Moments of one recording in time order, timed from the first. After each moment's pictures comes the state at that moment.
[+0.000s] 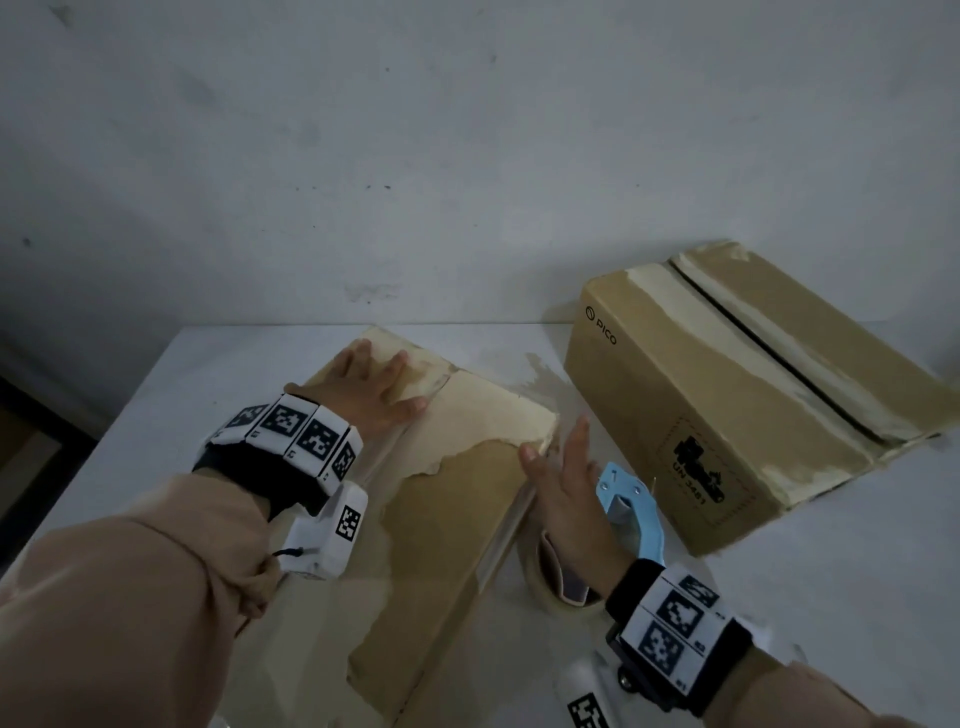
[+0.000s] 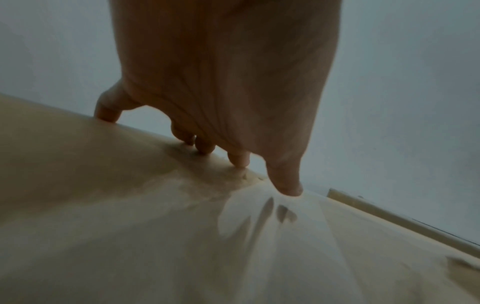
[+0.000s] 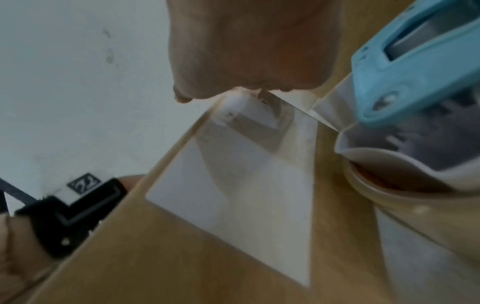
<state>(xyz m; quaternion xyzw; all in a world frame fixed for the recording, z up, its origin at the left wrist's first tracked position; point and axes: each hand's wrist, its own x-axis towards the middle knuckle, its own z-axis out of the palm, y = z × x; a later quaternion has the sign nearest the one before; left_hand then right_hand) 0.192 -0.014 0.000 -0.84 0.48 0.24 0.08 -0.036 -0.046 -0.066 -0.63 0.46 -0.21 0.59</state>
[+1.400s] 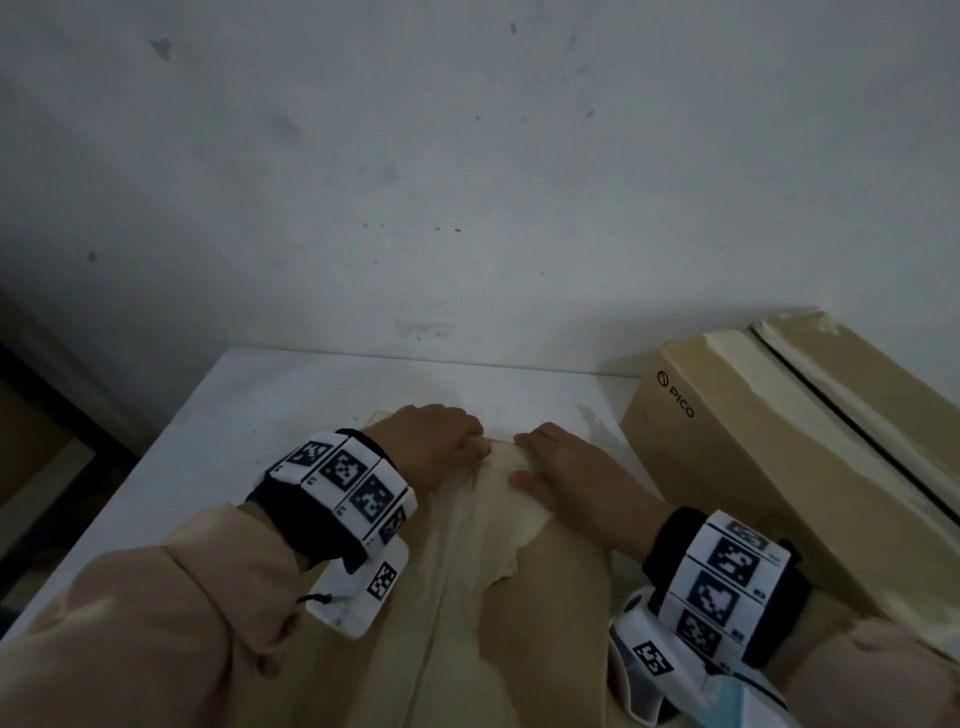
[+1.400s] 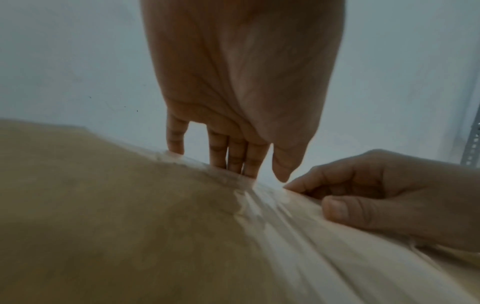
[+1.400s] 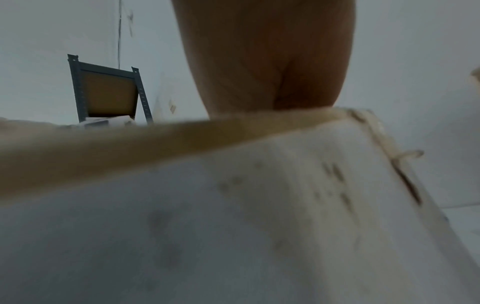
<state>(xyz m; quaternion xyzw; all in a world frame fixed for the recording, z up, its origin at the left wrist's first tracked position) 0.208 -0.034 0.015 -0.75 0.60 0.26 0.06 0.048 -0.112 -0.015 -0.94 0.24 0.03 0.23</state>
